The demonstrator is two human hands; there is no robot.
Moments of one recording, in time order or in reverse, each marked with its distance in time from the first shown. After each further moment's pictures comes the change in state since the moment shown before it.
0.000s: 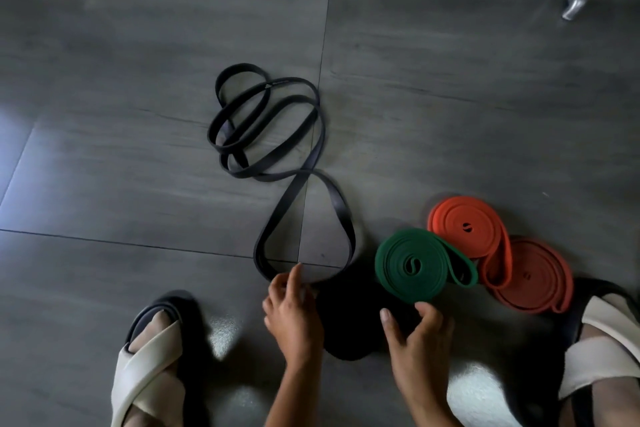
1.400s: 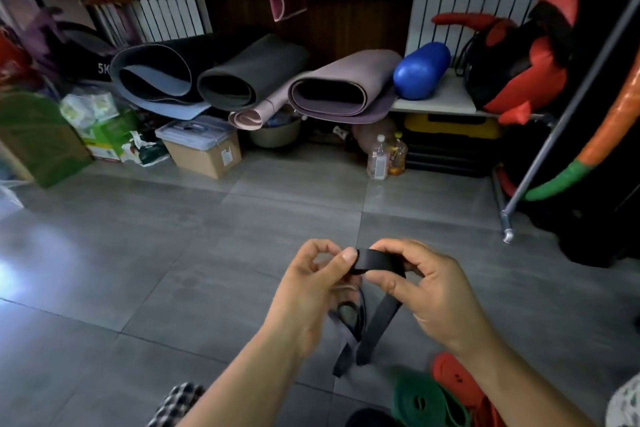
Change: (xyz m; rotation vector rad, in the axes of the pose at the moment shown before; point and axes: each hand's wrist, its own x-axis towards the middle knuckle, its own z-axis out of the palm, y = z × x) left_hand -0.124 0.191 -0.342 -1.136 -0.499 0.330; right_hand -0.053 -0.290 -0.292 0.611 -0.276 -0.966
